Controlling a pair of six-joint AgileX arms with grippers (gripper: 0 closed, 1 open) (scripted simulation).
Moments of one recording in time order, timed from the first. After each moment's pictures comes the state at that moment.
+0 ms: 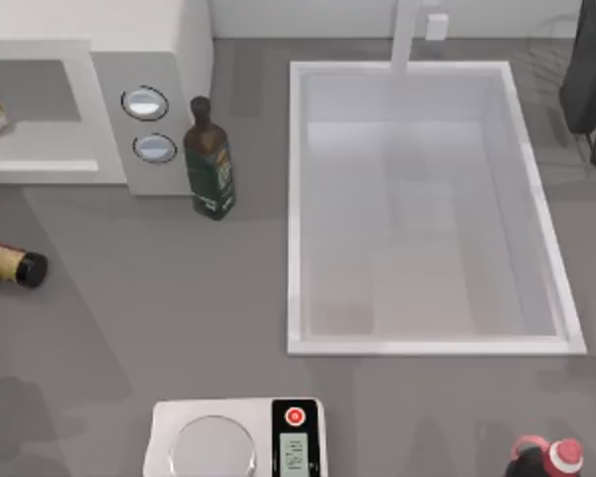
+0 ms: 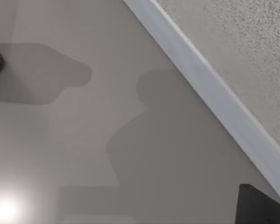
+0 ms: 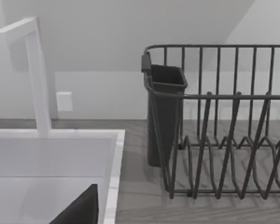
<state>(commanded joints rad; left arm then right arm) 0.58 1.26 0.47 -0.10 0.42 0.45 0.00 0.00 0.00 0.00 0.00 0.00</state>
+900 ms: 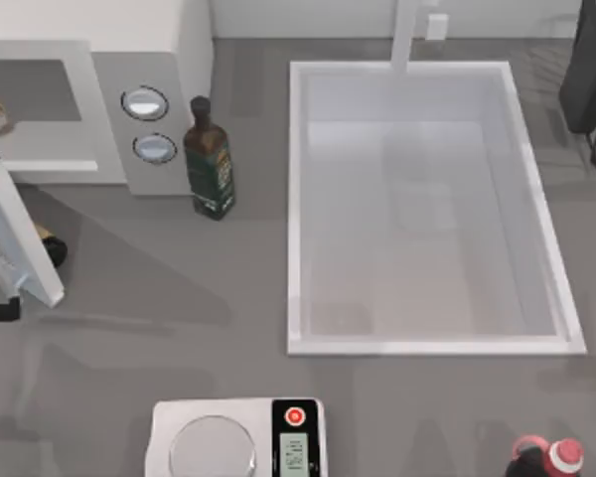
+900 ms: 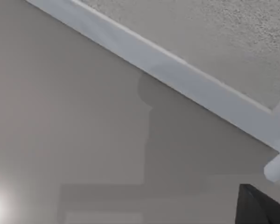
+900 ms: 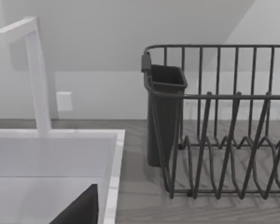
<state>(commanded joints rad) 0.13 1.08 0.38 -0.09 0.07 0.13 0.00 0.00 0.00 0.00 0.00 0.00</state>
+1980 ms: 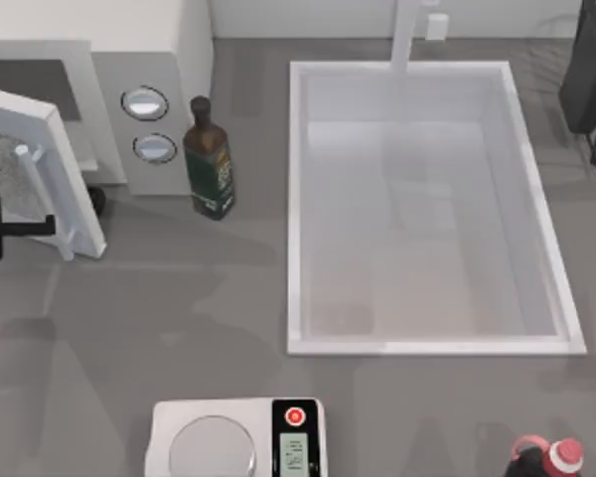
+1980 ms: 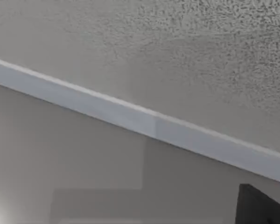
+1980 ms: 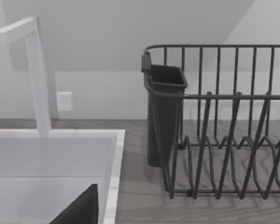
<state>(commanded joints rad) 0.06 1.53 0.65 0.10 0.02 0.08 0.00 0.00 0.00 0.00 0.00 0.00</state>
